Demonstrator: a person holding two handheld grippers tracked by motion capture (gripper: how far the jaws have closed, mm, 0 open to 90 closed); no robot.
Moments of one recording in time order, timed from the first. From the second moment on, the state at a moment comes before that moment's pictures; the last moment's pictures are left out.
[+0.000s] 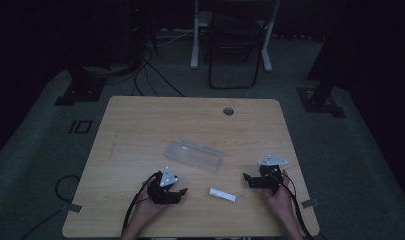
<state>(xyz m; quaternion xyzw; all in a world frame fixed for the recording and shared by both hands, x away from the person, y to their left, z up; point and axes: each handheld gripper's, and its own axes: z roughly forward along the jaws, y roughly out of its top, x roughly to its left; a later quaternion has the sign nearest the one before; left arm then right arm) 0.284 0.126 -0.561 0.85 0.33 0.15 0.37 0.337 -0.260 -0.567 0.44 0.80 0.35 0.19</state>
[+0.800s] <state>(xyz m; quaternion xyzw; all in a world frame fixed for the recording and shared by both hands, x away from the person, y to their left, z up) 0.282 0.128 -0.561 0.85 0.33 0.16 0.37 0.337 -0.260 -0.567 0.44 0.80 0.35 0.19</state>
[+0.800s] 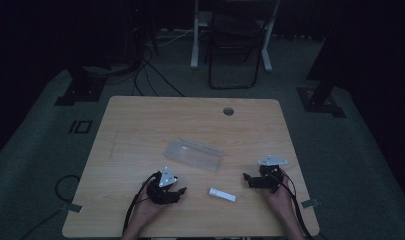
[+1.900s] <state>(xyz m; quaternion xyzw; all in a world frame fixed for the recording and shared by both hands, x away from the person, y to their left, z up) 0.316 0.140 -0.513 0.83 0.33 0.21 0.40 0.337 -0.260 -0.567 0.44 0.80 0.35 0.19</state>
